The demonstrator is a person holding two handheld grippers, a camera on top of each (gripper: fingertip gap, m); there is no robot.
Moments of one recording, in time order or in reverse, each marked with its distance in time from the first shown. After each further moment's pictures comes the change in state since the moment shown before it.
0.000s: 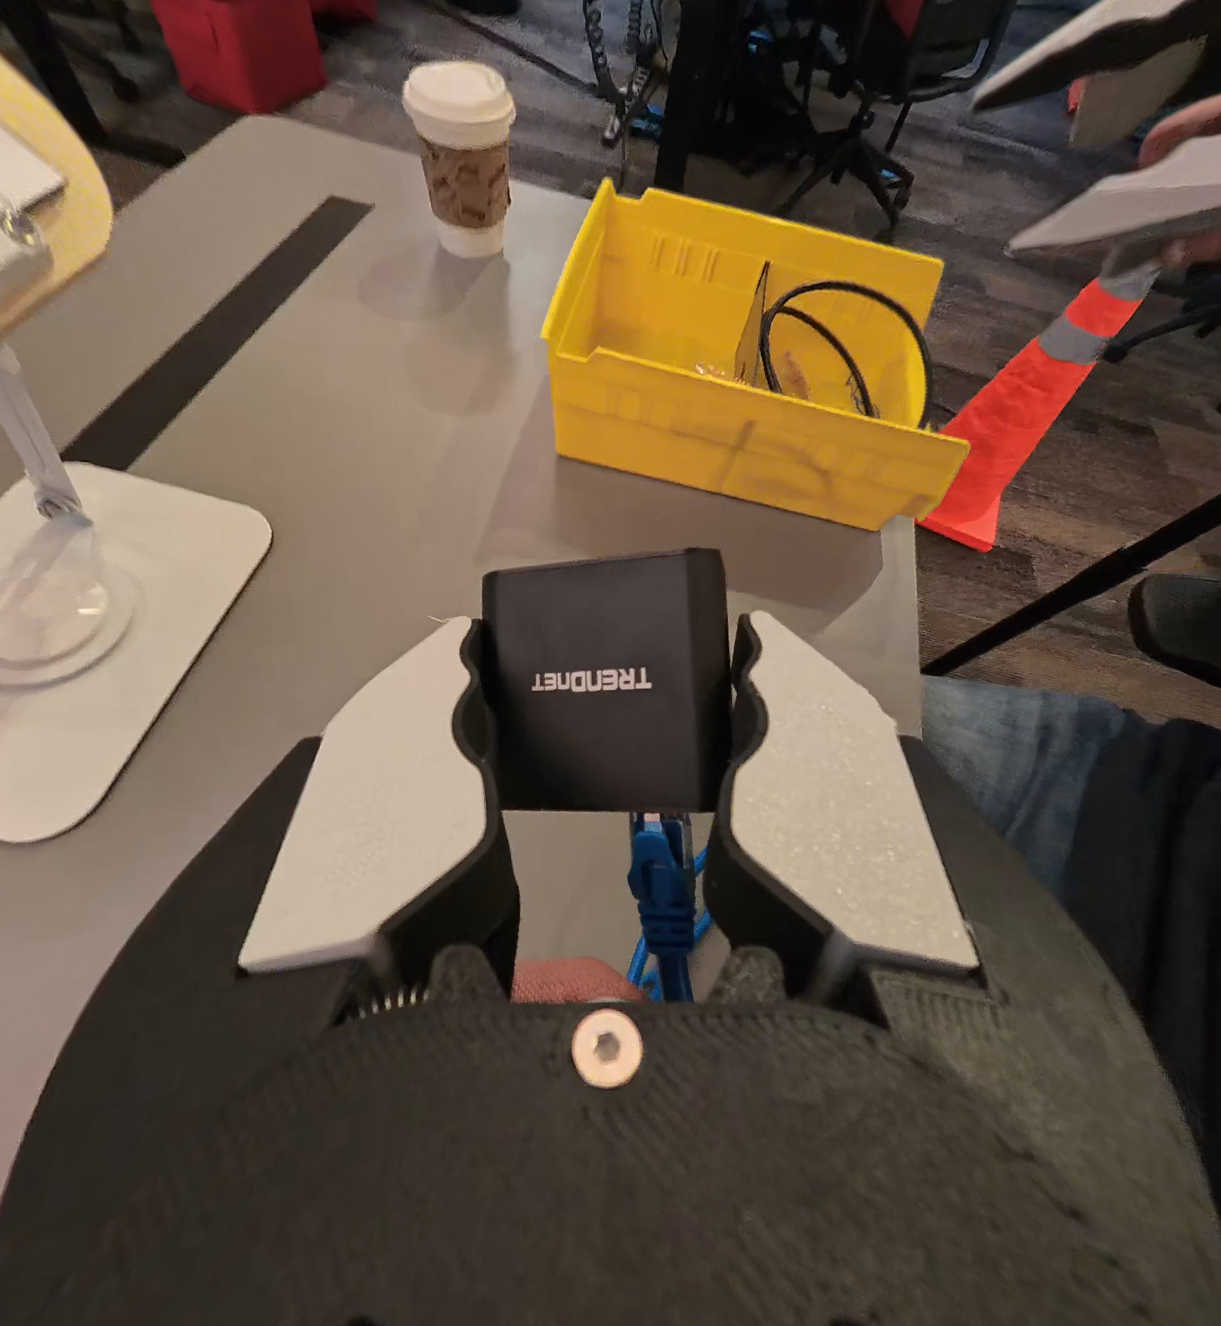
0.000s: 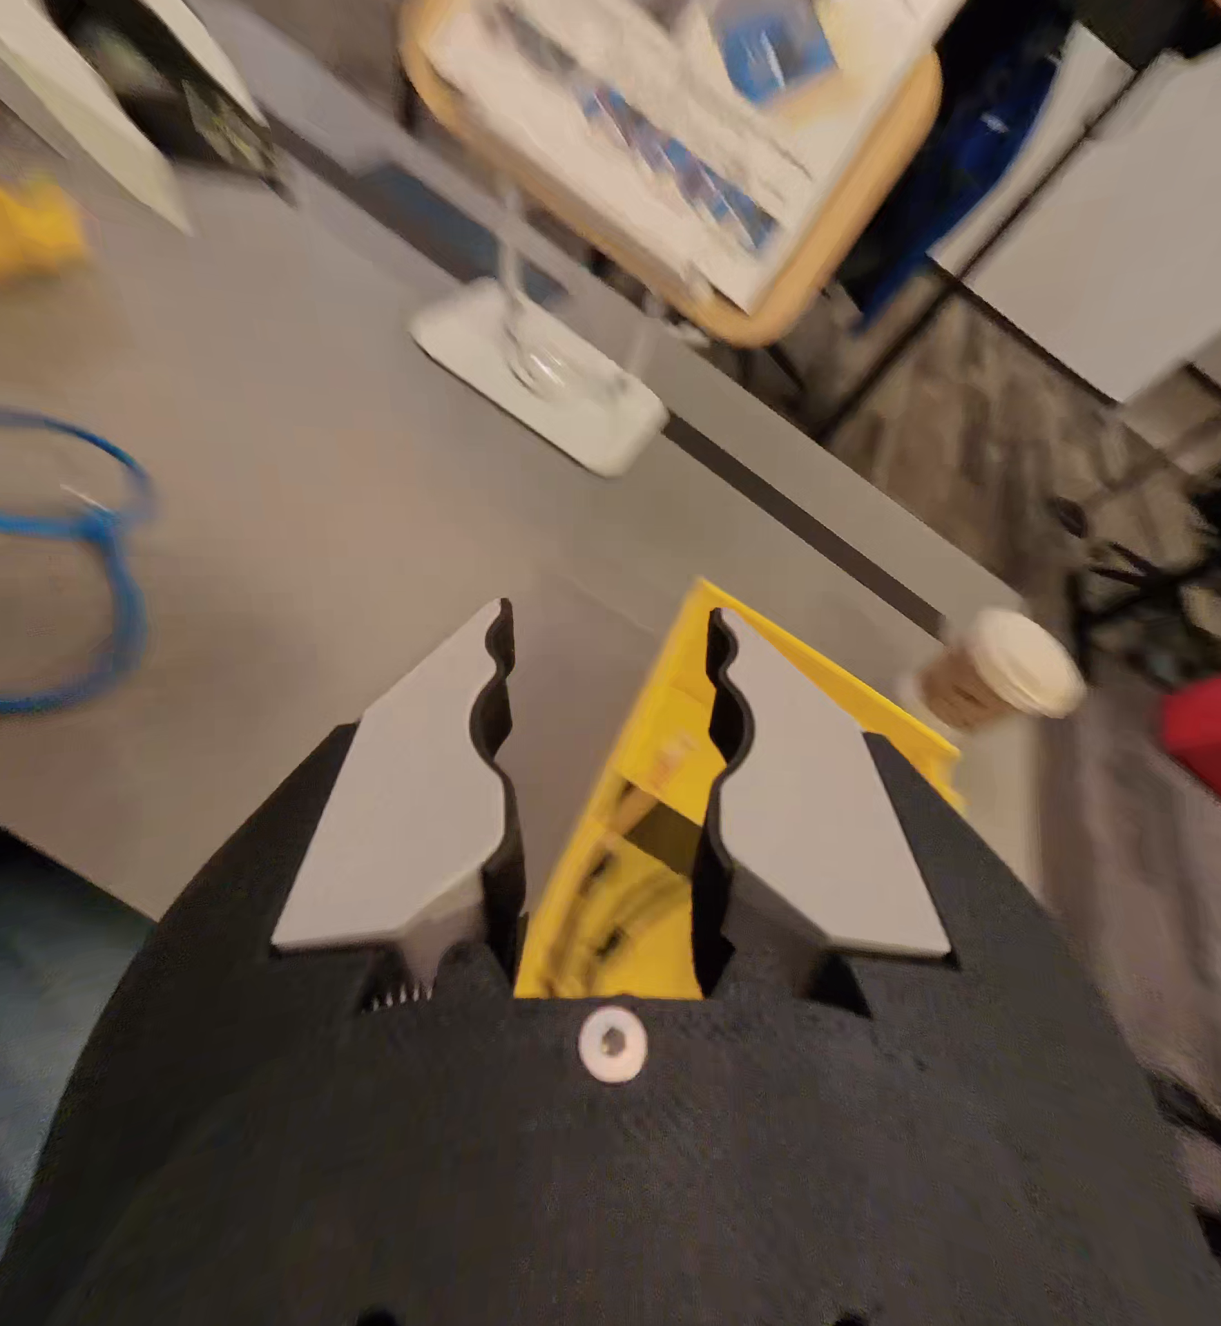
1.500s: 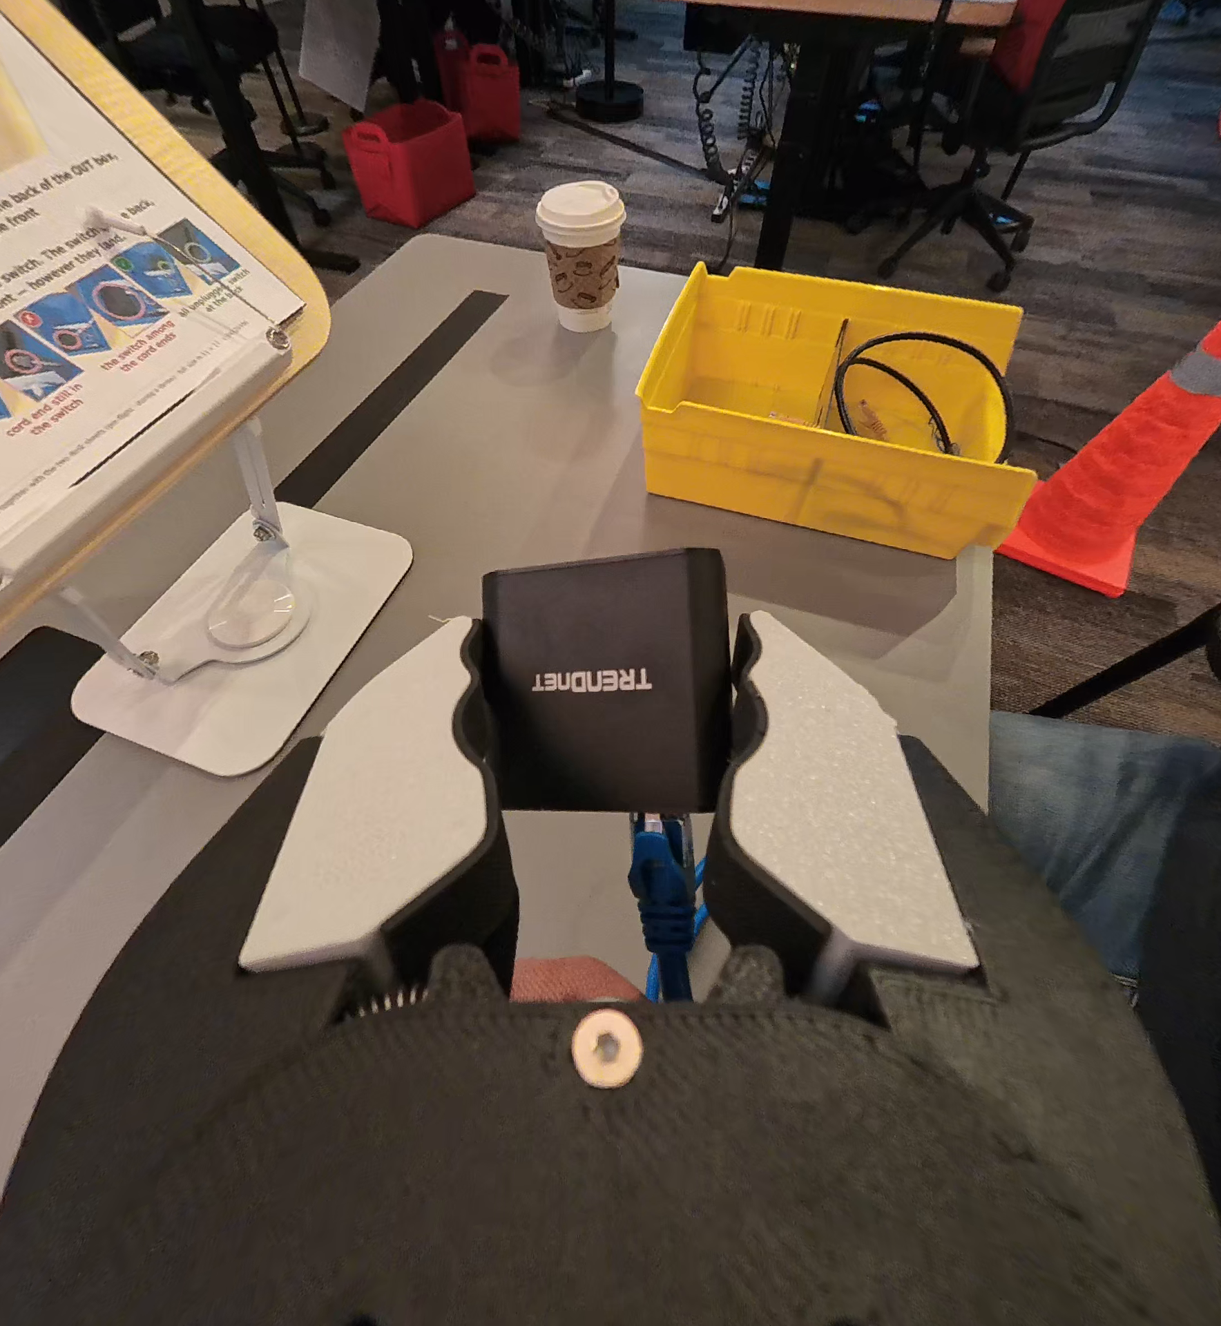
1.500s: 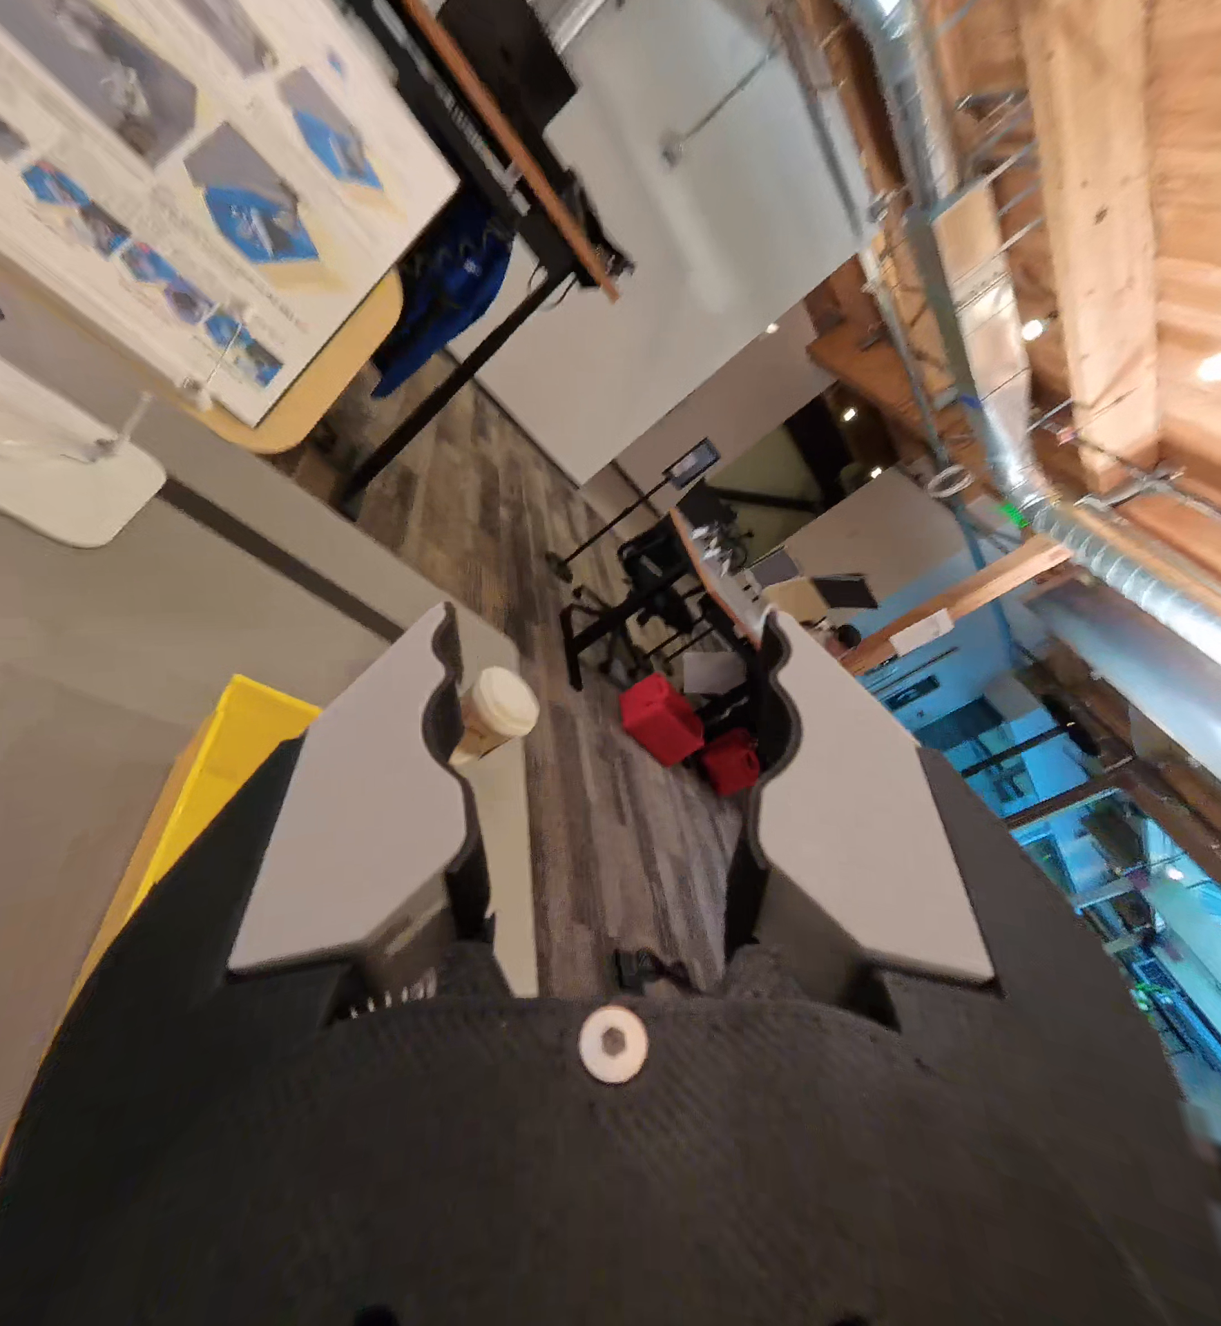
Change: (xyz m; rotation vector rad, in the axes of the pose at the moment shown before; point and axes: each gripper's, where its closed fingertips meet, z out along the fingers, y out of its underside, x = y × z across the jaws) left arm -0.011 -0.013 -0.052 0.077 -0.164 0.053; right arm 0.098 -0.106 -0.107 0.034 0.684 -0.333
